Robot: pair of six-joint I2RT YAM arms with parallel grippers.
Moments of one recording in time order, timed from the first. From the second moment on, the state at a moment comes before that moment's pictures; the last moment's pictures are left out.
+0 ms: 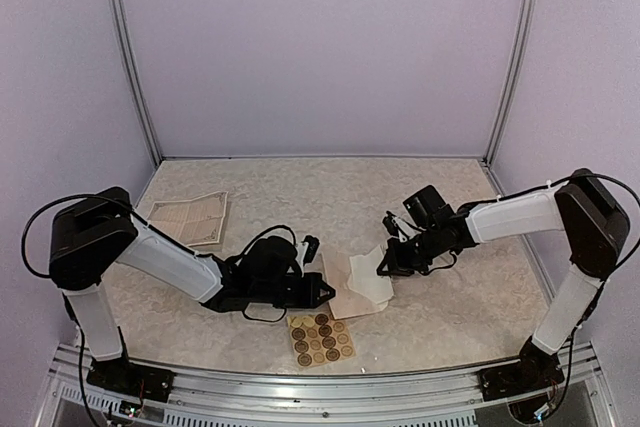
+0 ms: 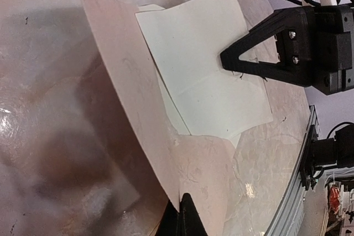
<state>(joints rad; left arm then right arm) -1.04 1.85 0.79 0.48 0.12 -0.82 0.63 1.71 0.90 -0.19 -0.37 0.54</state>
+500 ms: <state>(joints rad) -0.99 1.83 0.70 0.62 0.16 -0.88 0.63 1.71 0.88 -0.20 -0.37 0.54</state>
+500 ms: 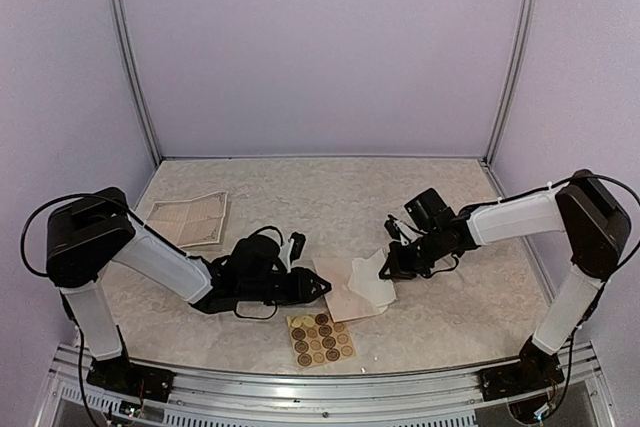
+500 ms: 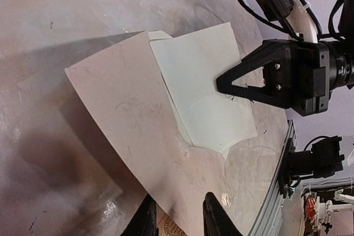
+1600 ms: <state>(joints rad) -0.96 1.86 0.68 0.75 0.23 -0.91 0.61 1.61 0.80 -0.24 -0.37 0.55</state>
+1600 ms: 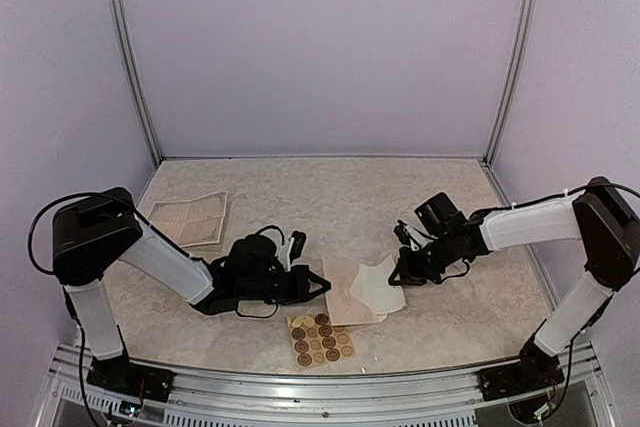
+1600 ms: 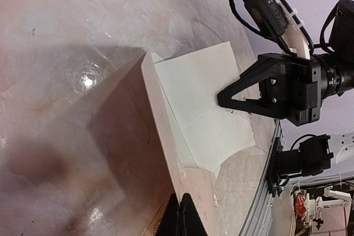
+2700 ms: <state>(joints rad) -0.97 1.86 0.68 0.75 0.23 -0.91 0.61 1.66 0.79 -0.10 -0.51 0.57</state>
